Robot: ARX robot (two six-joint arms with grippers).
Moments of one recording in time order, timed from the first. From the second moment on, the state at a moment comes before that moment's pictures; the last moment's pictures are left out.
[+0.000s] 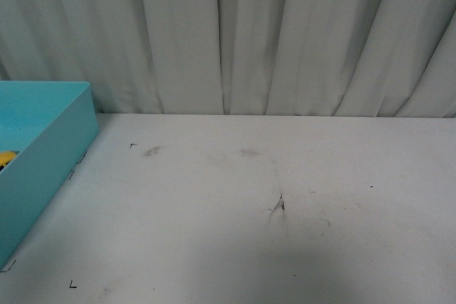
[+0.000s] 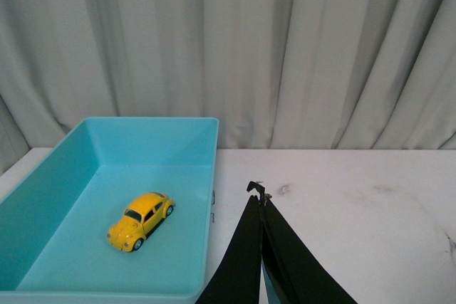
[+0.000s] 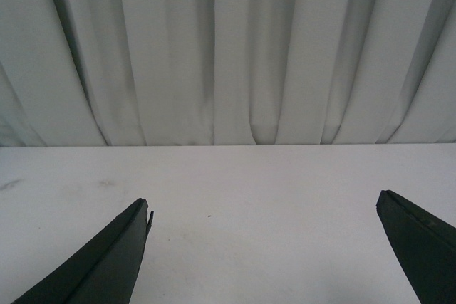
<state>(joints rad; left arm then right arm) 0.00 0.19 0.01 0.18 0.00 0.00 0.00 0.00 0.01 0.00 0.00 -0.01</state>
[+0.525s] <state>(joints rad) 0.00 0.01 0.01 0.00 0.00 0.00 0.00 0.00 0.01 0.00 0.00 -0.01</state>
